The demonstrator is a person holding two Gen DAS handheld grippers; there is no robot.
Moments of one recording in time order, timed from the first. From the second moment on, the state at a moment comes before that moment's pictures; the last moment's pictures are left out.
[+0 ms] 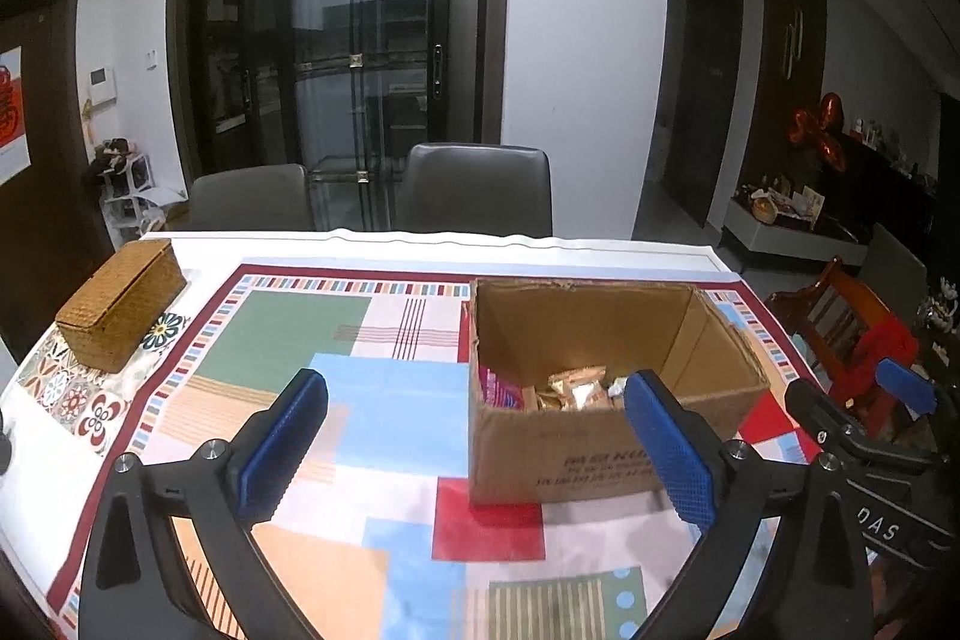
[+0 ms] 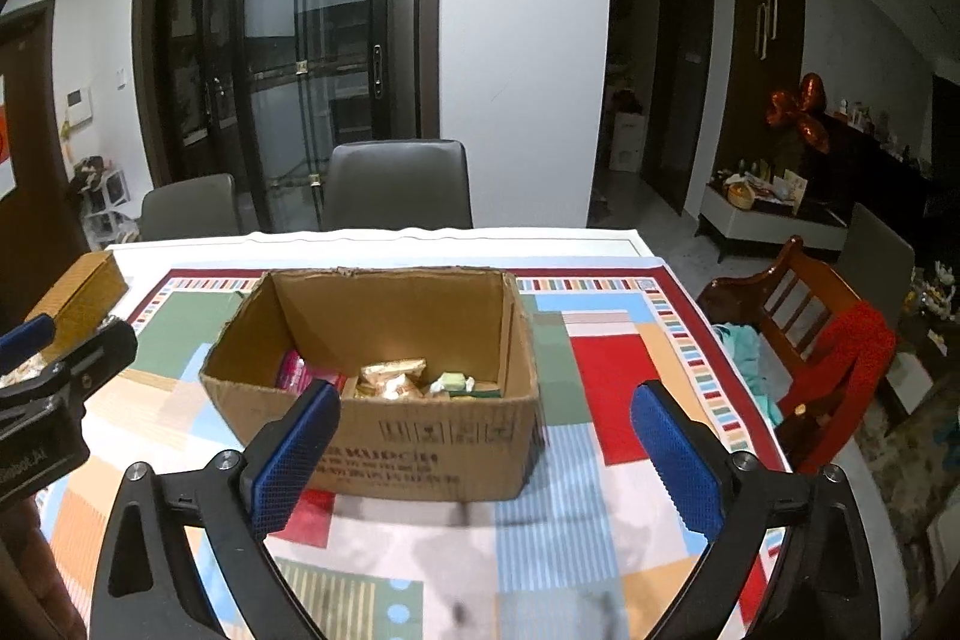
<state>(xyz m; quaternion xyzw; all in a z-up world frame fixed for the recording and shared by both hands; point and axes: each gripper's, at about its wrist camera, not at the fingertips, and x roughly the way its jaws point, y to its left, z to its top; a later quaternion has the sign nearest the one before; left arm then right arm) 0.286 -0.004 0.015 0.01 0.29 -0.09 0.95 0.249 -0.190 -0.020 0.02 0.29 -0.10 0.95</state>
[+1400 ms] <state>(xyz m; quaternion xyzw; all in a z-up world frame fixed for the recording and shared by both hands) 0.095 0.013 -0.020 0.03 0.29 -0.10 0.95 0.063 -0.177 -0.044 0.05 0.27 -0.12 0.95</state>
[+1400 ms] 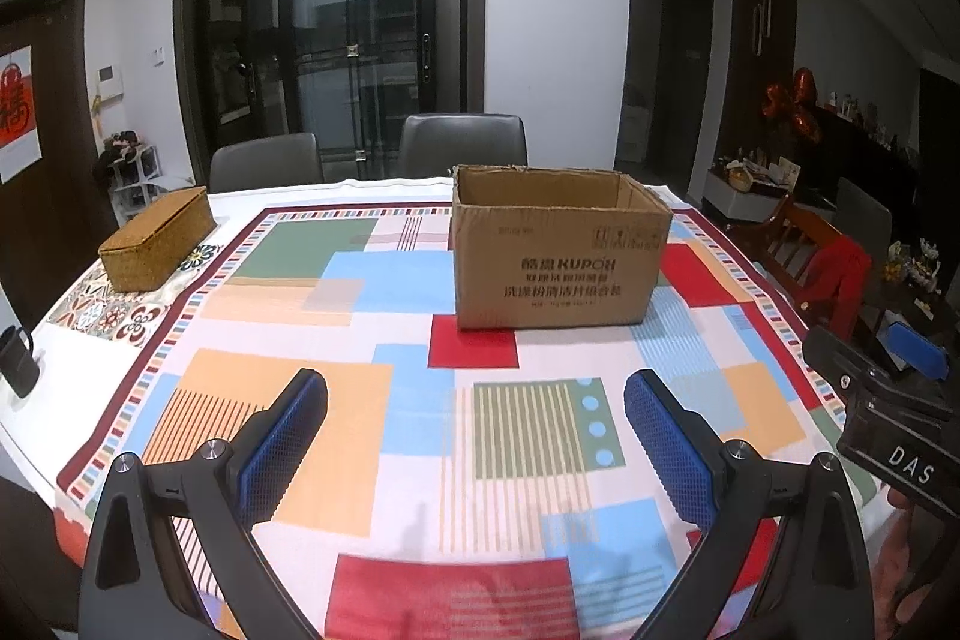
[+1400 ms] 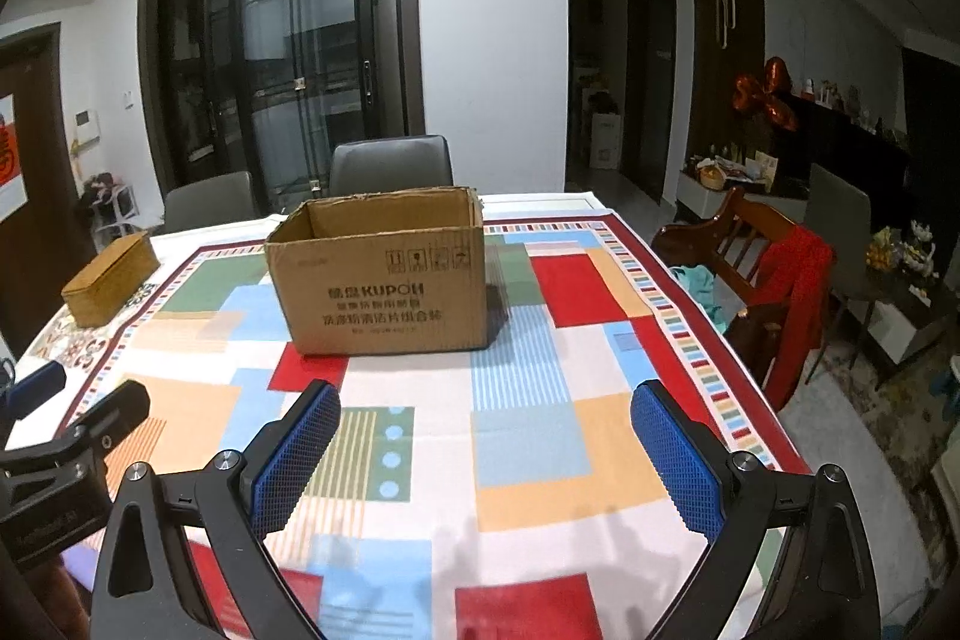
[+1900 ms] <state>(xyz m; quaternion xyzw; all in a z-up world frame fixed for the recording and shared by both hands) 0.046 0.035 -0.020 0.02 0.27 -0.06 0.96 0.022 -0.171 -0.041 0.04 0.25 -0.14 0.96</state>
